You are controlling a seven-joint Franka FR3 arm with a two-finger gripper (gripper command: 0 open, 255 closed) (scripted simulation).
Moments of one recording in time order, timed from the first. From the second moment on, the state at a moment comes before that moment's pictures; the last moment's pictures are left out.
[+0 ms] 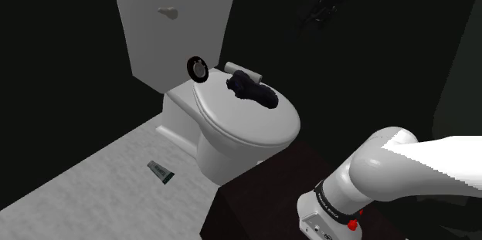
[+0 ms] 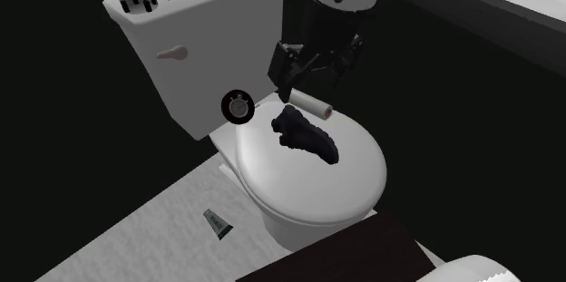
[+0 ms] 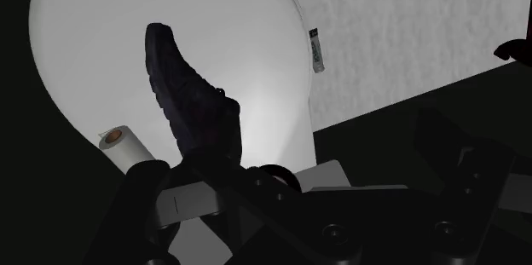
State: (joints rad) arm 0.02 -0.75 -0.03 -2.26 0.12 1.63 -0.10
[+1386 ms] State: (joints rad) arm -0.04 -0.41 -0.09 -2.53 -0.12 2.19 -0.31
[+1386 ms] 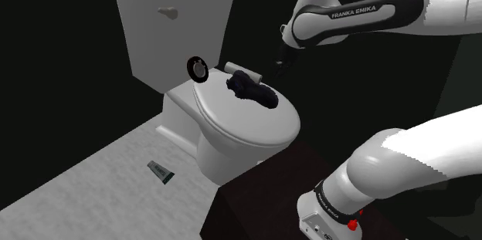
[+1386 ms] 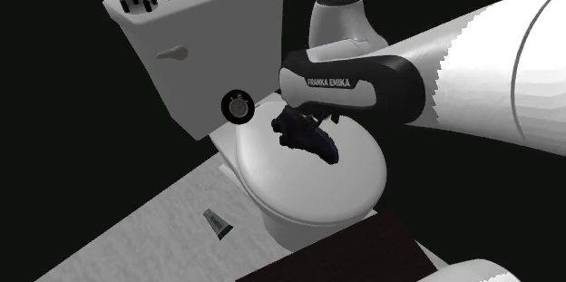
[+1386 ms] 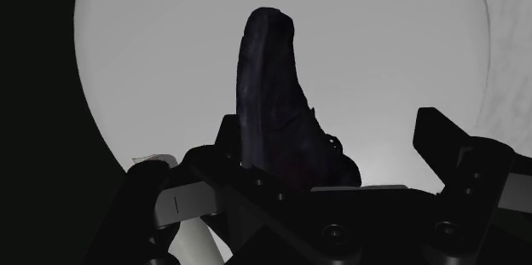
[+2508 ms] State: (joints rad) arm -0.08 -0.14 -0.11 -2.56 -0.23 2.48 -0.31
